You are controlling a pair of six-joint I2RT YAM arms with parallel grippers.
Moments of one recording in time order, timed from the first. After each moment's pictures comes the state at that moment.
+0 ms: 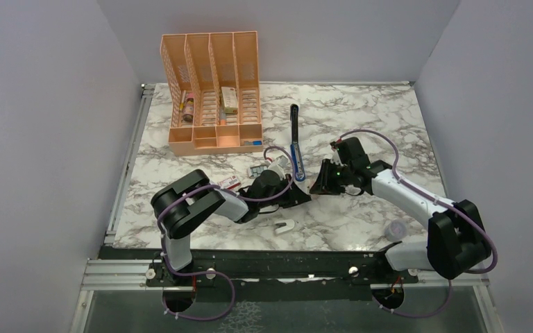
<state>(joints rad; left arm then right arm) -0.91 1.83 0.66 0.79 0.16 -1.05 0.45 1.34 0.79 -0.42 -0.29 0.59</state>
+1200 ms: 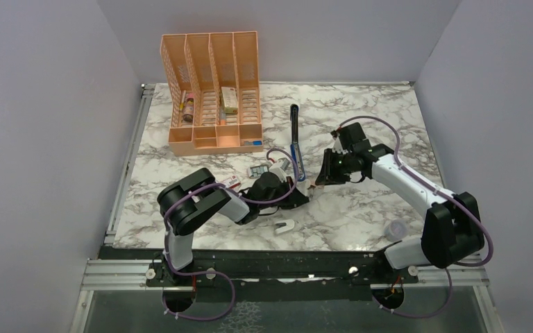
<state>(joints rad) -0.91 1.87 0.64 0.86 0.18 -0.92 0.39 1.39 0.96 -0.61 -0.24 0.45</state>
